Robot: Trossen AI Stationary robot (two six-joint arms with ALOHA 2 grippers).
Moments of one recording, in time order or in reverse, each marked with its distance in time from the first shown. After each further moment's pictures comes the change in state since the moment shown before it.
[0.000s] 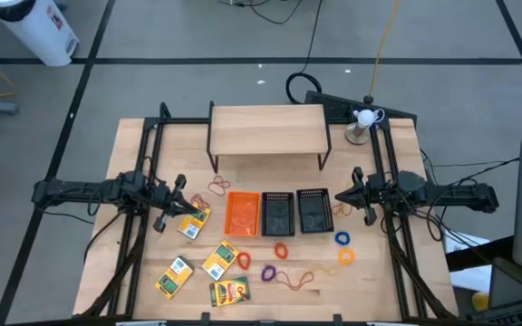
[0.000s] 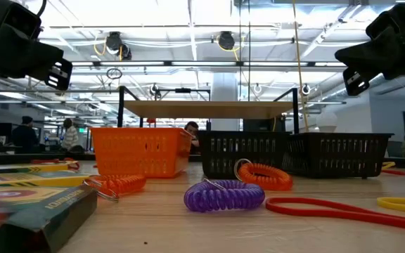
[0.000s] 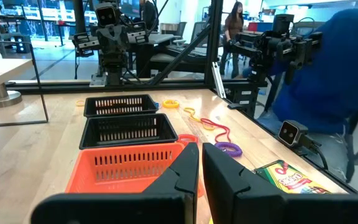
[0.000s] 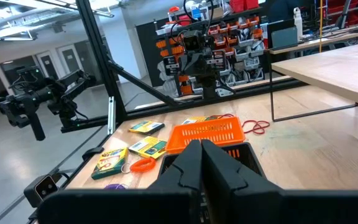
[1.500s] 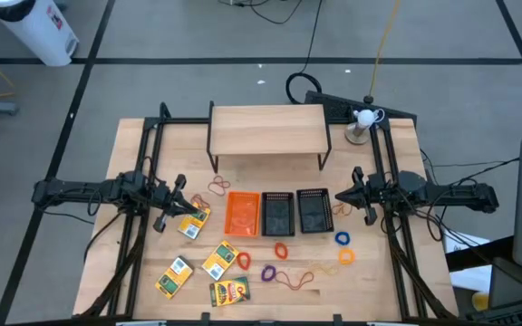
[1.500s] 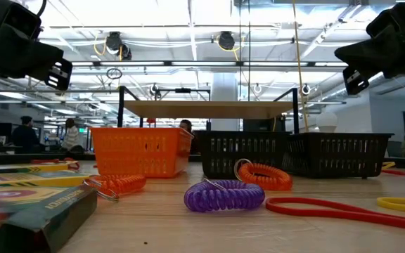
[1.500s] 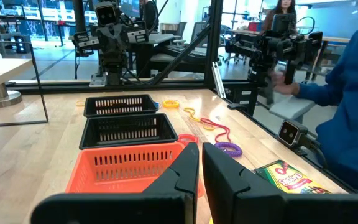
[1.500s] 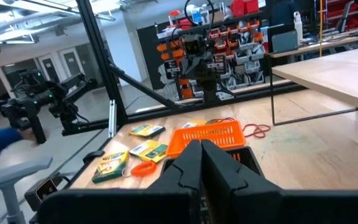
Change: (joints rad) left arm 0.000 0.000 0.000 0.000 0.000 0.000; right arm 0.000 0.000 0.000 0.016 0.000 0.000
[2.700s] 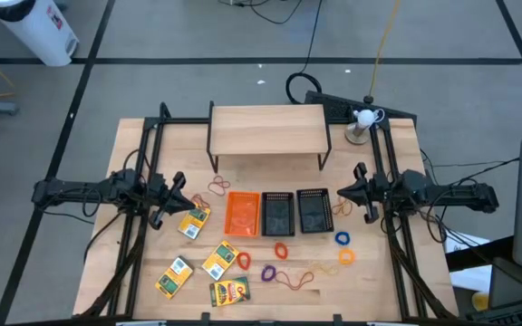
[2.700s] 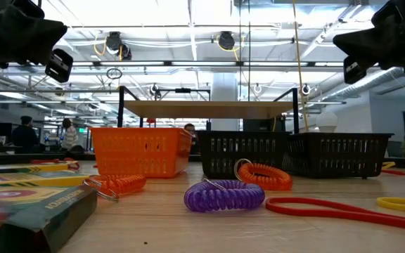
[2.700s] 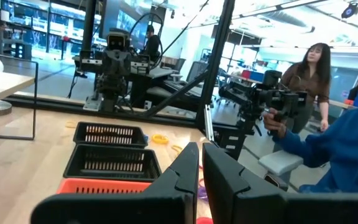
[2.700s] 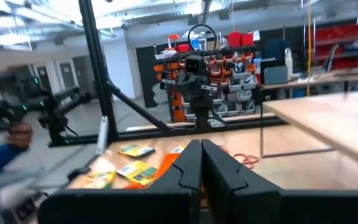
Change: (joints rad) left arm 0.000 0.000 0.001 0.162 -0.018 -0.214; right arm 0.000 0.000 0.000 0.096 0.031 -0.114
